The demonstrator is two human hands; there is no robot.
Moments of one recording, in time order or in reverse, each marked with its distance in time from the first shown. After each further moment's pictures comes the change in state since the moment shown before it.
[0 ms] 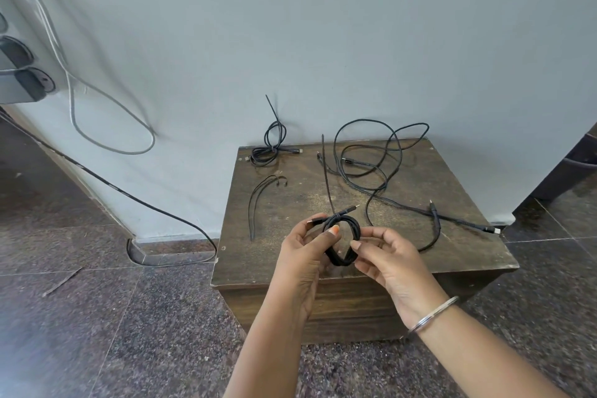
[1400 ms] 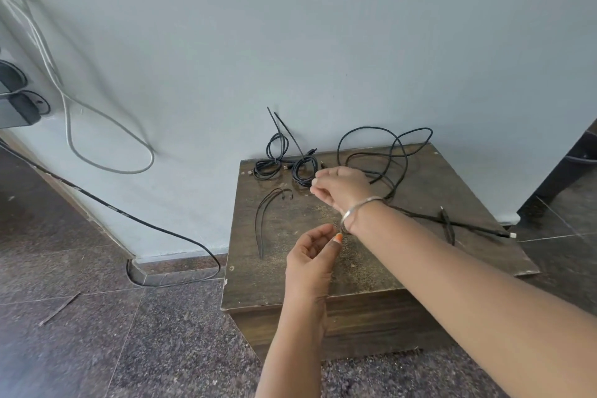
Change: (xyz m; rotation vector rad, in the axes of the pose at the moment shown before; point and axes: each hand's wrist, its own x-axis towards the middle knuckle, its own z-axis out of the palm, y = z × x) left_hand 0.009 0.000 -0.006 0.188 0.119 0.089; right_hand 0.091 -0.063 0.093 -0.101 0.073 -0.046
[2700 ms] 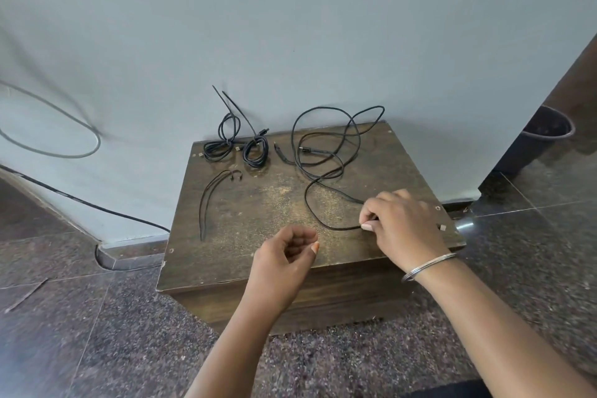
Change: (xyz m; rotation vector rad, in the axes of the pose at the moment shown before) left_hand -0.020 -0.026 0.024 0.665 -0.146 0.251; right_hand -0.060 0.031 -0.172 -1.362 0.040 -0.512
